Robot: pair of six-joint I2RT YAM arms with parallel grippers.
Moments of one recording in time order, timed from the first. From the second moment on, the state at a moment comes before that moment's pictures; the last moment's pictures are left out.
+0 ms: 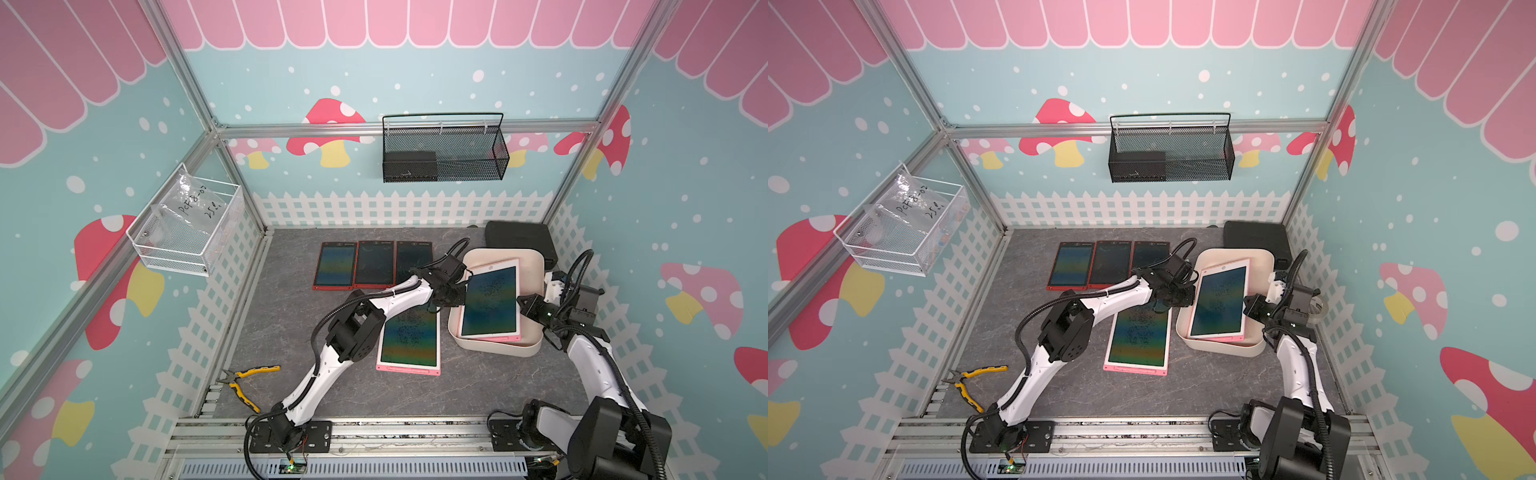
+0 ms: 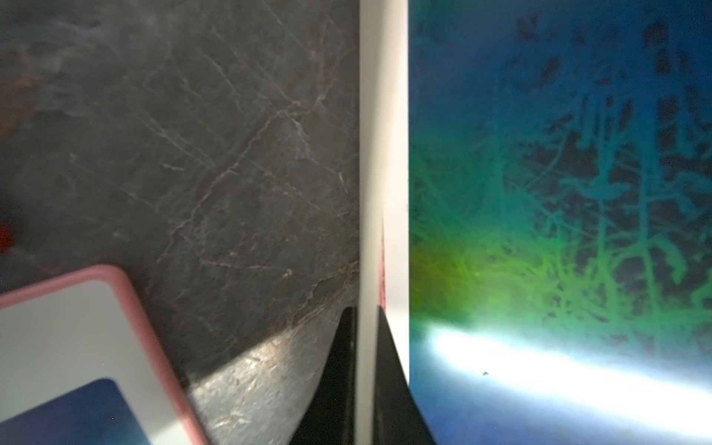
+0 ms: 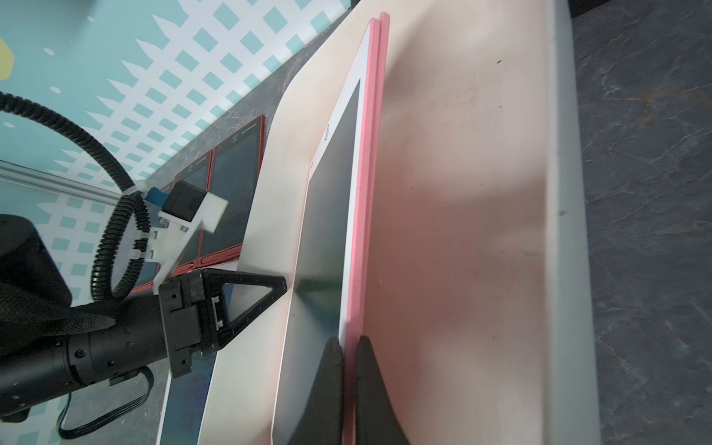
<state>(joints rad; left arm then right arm) -0.83 2.46 2.07 -0.56 0.19 -0.68 -0.35 1.11 0.63 -0.26 -0.57 0.27</state>
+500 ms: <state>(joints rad) -0.84 2.48 2.11 -0.59 0.17 -0.68 -0.35 1.06 0.65 -0.30 -0.61 0.27</state>
